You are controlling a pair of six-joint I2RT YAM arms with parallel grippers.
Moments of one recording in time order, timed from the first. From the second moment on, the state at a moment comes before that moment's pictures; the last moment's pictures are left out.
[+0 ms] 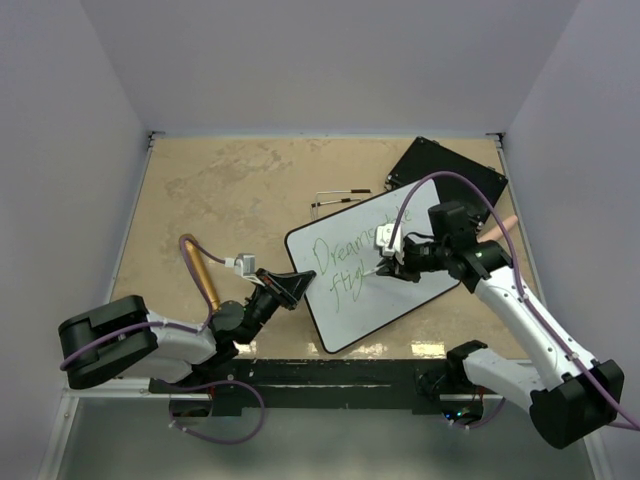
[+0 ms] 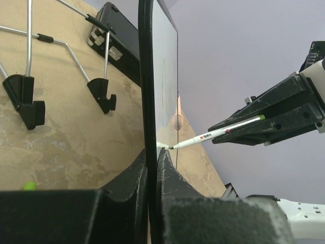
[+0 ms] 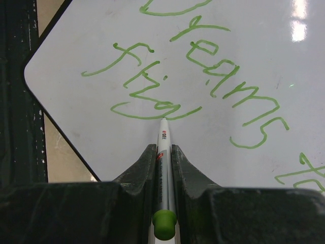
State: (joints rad) left arm -1.09 1.26 0.07 1.36 -0.44 -0.77; right arm 0.38 1.01 0.89 -0.72 -0.73 -0.83
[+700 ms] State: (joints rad) left arm -1.09 1.27 0.07 1.36 -0.44 -0.77; right arm 0.41 1.01 0.90 -0.71 -0.69 -0.80
